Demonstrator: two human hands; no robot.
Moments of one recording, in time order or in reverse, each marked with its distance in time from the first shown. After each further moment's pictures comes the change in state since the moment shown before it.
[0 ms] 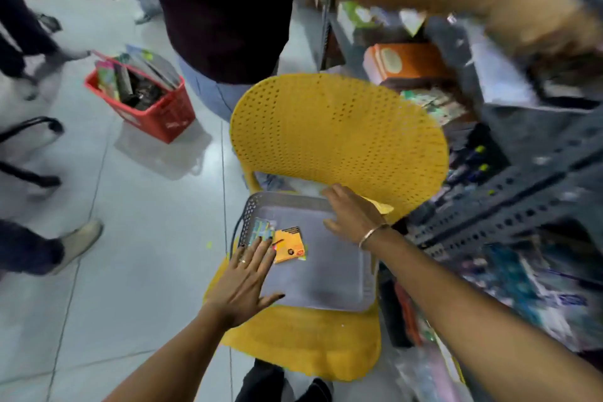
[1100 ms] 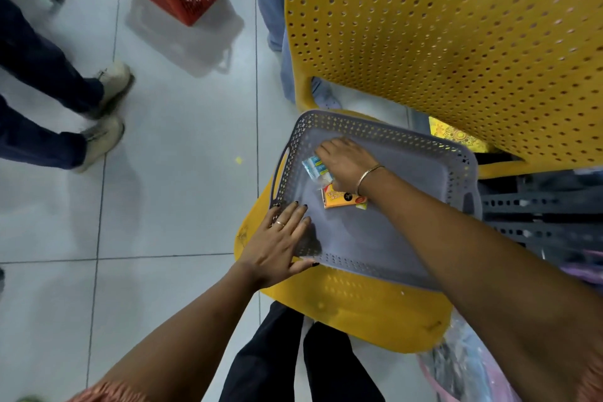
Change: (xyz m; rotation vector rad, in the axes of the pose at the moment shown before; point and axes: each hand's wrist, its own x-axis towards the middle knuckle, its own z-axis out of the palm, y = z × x) left_hand -0.009 -0.048 0.118 -0.076 -0.128 -0.016; right_hand 0.137 -0.050 0.167 -0.291 -0.271 -0.376
